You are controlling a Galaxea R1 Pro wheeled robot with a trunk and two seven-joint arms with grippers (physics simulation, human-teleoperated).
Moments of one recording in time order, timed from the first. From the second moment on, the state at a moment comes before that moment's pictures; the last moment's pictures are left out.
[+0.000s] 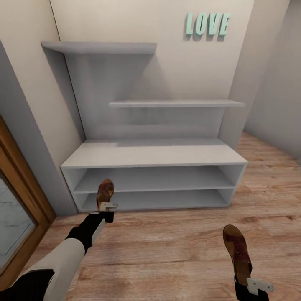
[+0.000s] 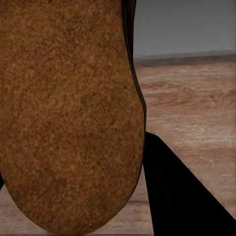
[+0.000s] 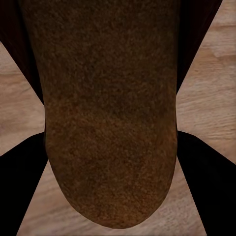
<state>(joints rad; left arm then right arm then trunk) -0.82 -0.04 0.07 -0.41 -0.11 0.33 0.07 -0.36 -0.18 -0.12 -0.17 -0.05 -0.54 -0.12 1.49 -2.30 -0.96</state>
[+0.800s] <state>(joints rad) -0.85 -0.03 0.06 -0.41 -0.12 0.42 0.07 -0.36 -0.19 -0.12 -0.17 -0.05 -0.54 -0.12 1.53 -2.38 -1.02</state>
